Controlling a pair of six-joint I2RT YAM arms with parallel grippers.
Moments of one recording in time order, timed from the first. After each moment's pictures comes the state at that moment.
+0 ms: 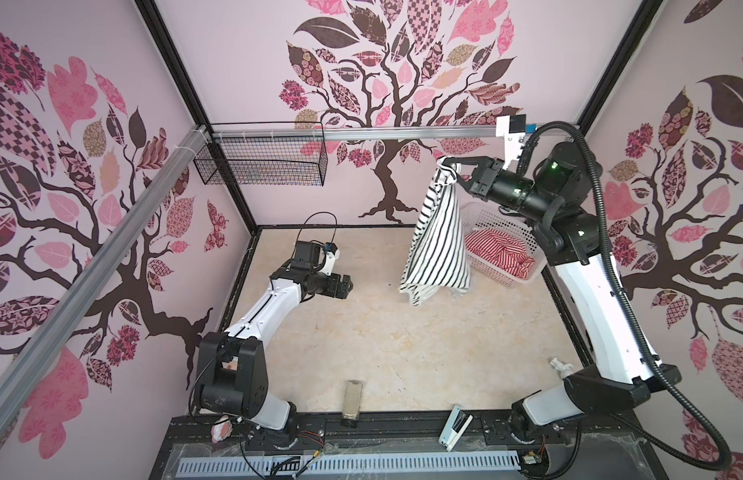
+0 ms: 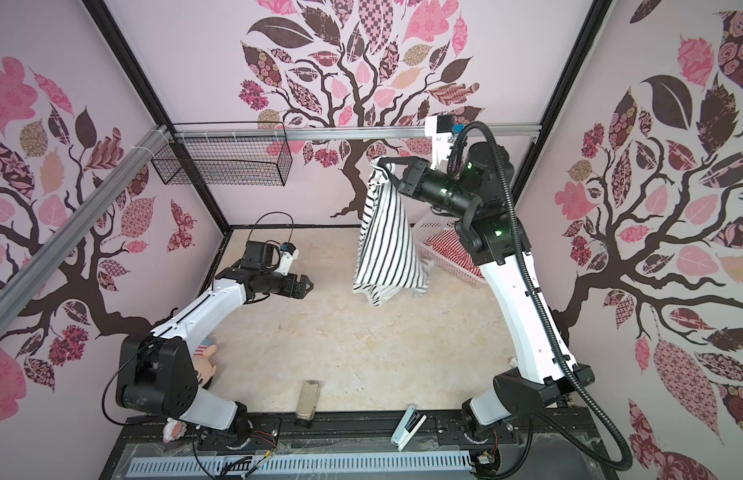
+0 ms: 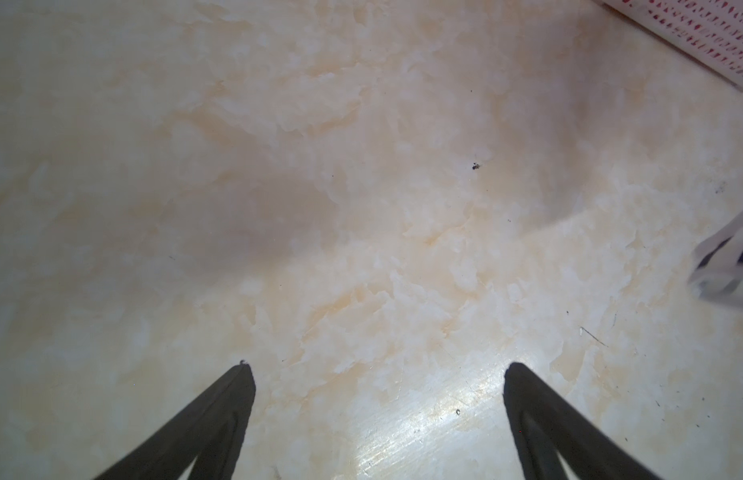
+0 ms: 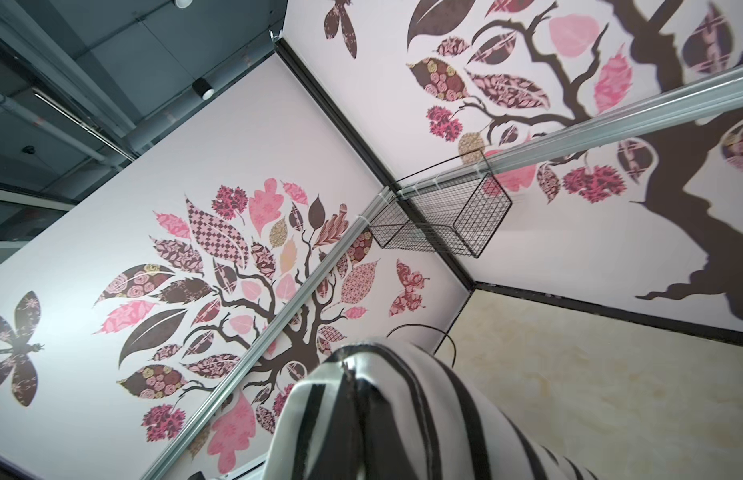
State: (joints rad) left arm -0.17 1.52 1.13 -0.55 0.26 0.04; right arm 0.38 1.52 2.03 -0.37 -0.60 0.79
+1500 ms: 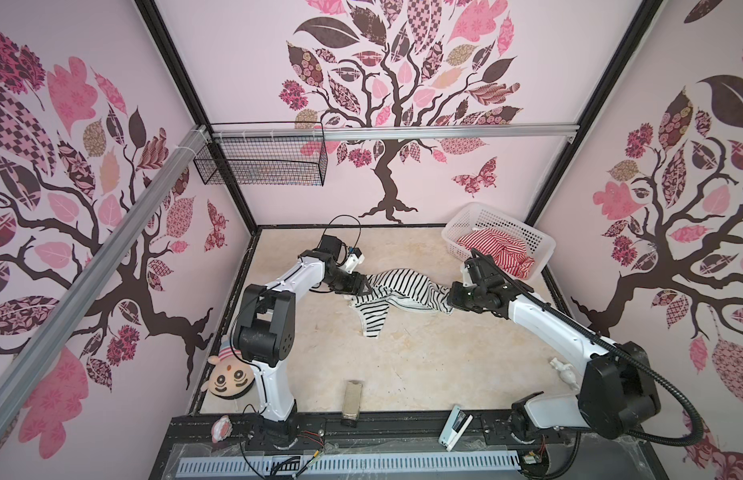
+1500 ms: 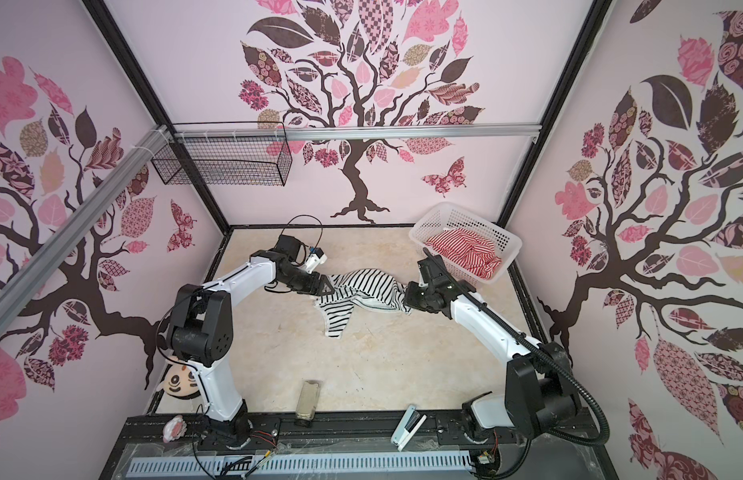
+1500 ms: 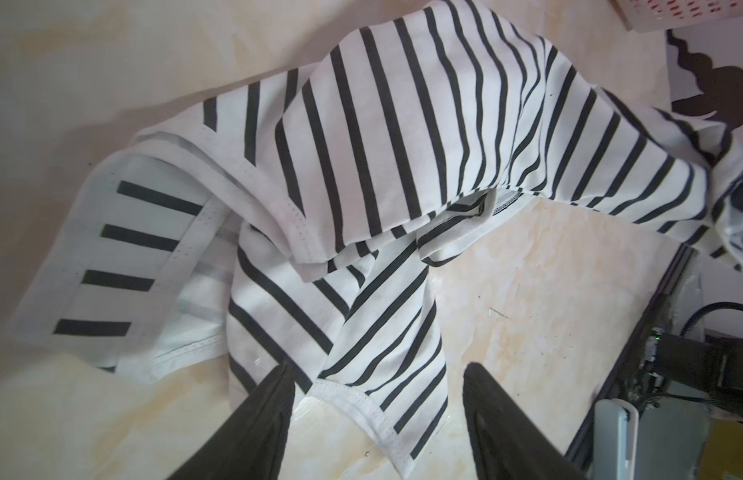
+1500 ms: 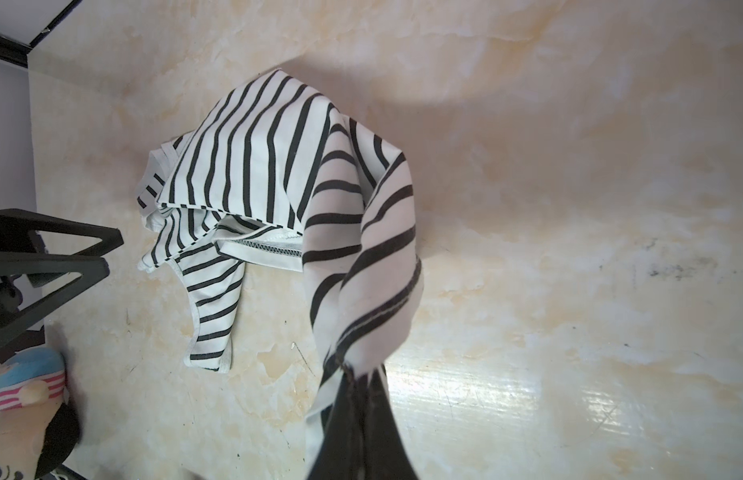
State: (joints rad) left arm -0.24 1.91 1.40 -0.72 0.60 0.01; right arm 0.36 1.38 0.96 -0.52 -0.16 0.61
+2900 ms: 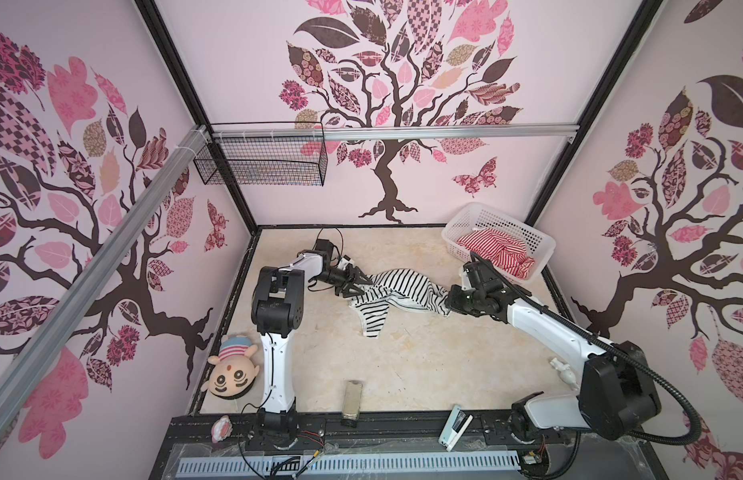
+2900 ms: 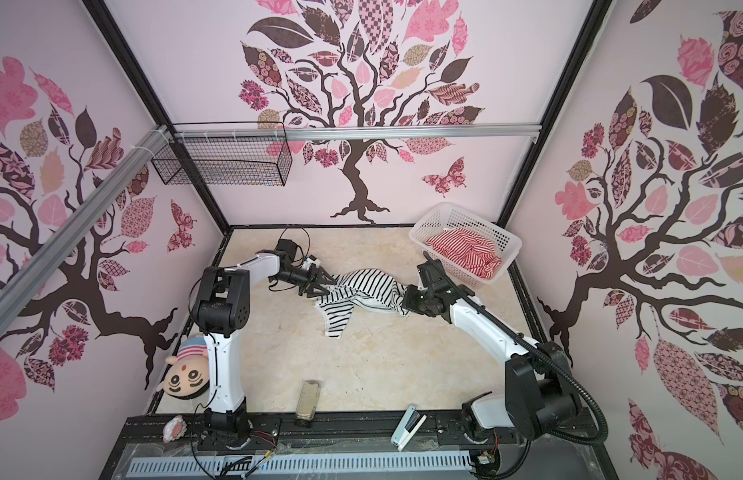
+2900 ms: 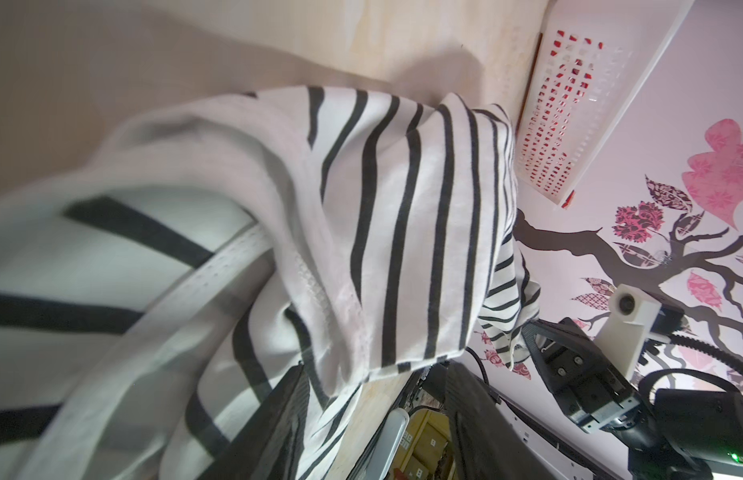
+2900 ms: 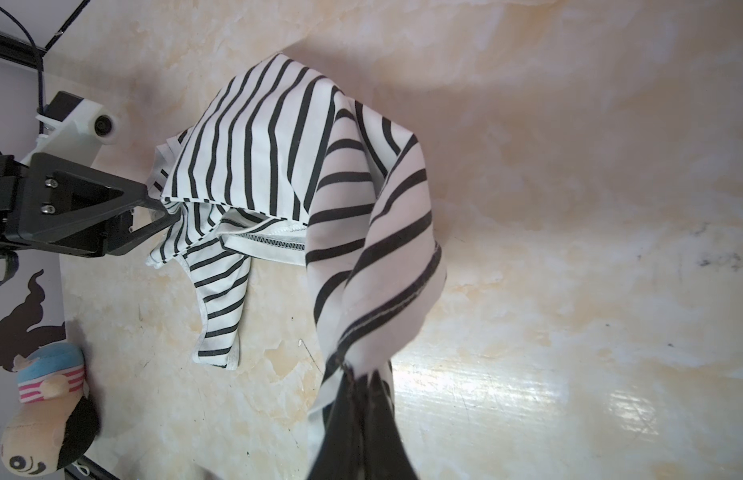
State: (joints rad) left arm -0.13 2.22 1.58 -0.70 0.98 -0.43; right arm 0.36 1.38 0.91 -0.47 -0.19 0.64
